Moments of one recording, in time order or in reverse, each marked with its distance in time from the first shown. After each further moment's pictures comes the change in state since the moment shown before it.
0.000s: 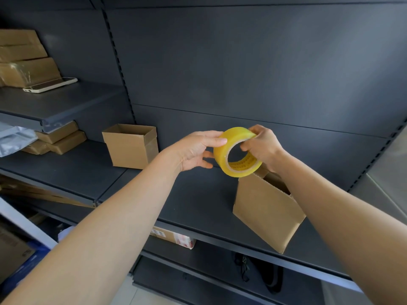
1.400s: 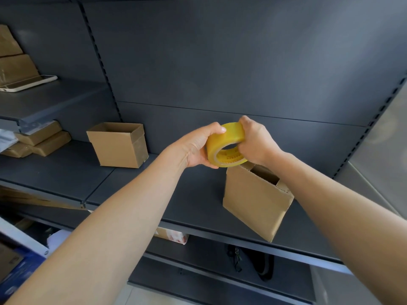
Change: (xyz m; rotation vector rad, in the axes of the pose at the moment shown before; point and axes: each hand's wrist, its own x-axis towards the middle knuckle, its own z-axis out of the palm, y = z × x) left_hand 0.020 0.000 0.033 -0.189 0.028 -0.106; right_hand -0.022 0.003 -0.018 -0.487 0.039 -0.362
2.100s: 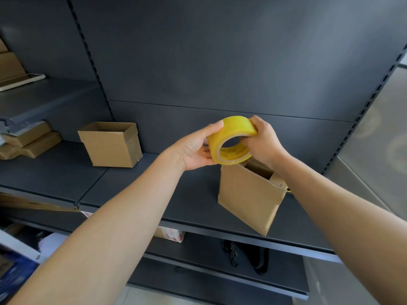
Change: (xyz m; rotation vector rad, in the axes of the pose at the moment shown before) left_hand -0.006 -0.011 0.008 -0.187 -0.036 -0.003; right_hand -0.014 0.023 -0.001 0.355 0.109 0.156
